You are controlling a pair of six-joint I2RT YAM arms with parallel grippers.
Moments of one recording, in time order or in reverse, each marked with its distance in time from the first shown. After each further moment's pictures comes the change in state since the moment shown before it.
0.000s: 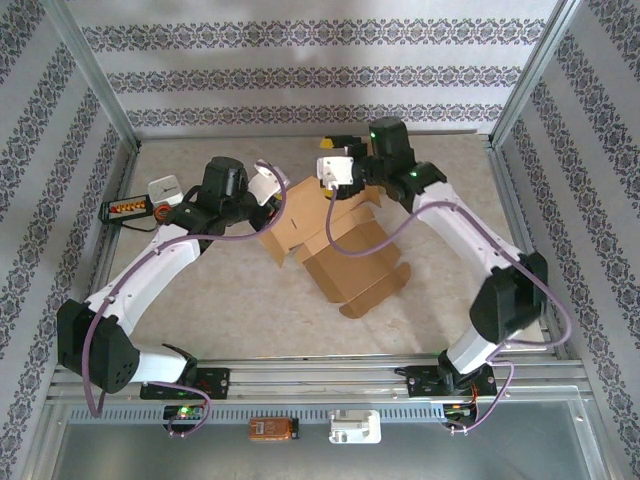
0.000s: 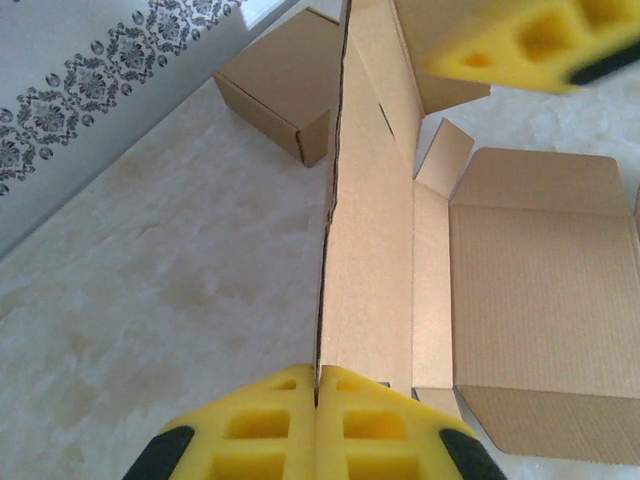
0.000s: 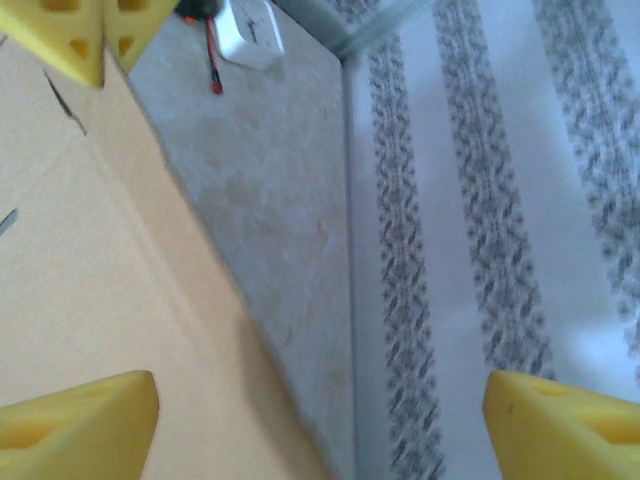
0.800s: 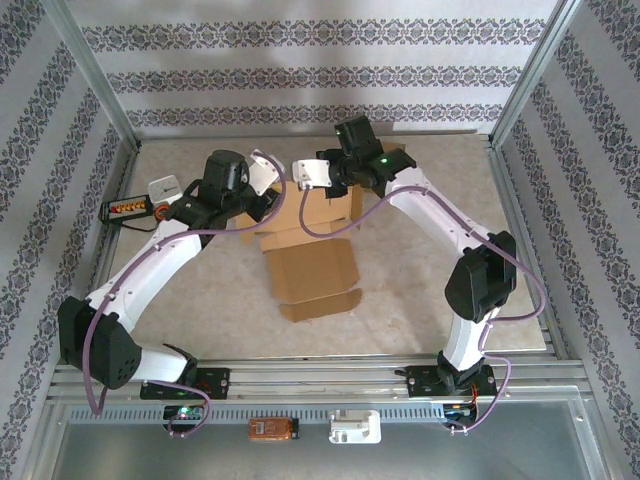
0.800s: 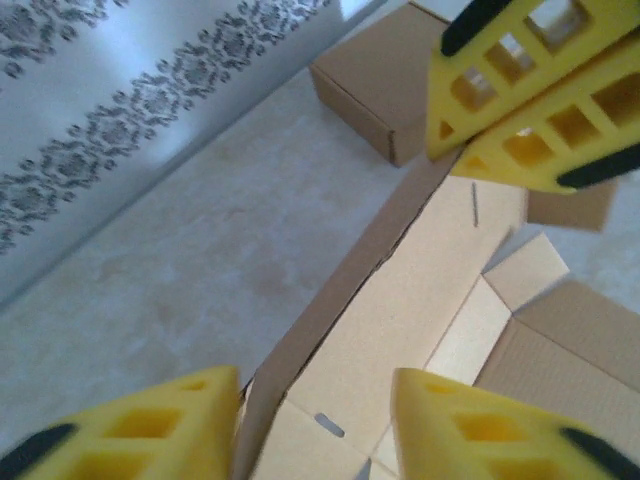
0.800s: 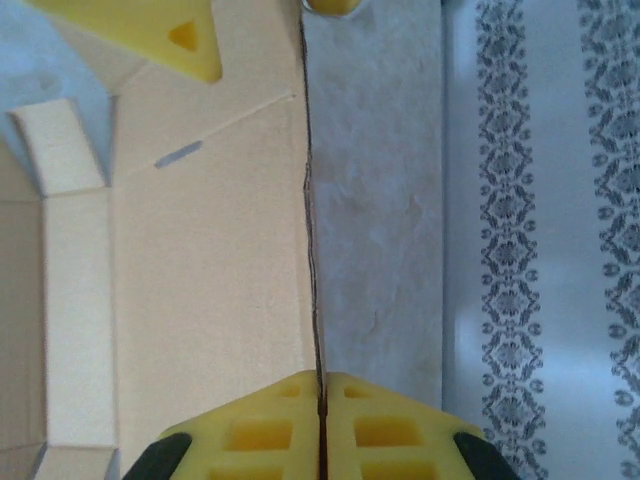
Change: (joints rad) left arm -0.006 0.022 0.066 -0.008 -0.195 -0.084; right arm 0.103 0.146 0.176 -0.228 0.180 0.133
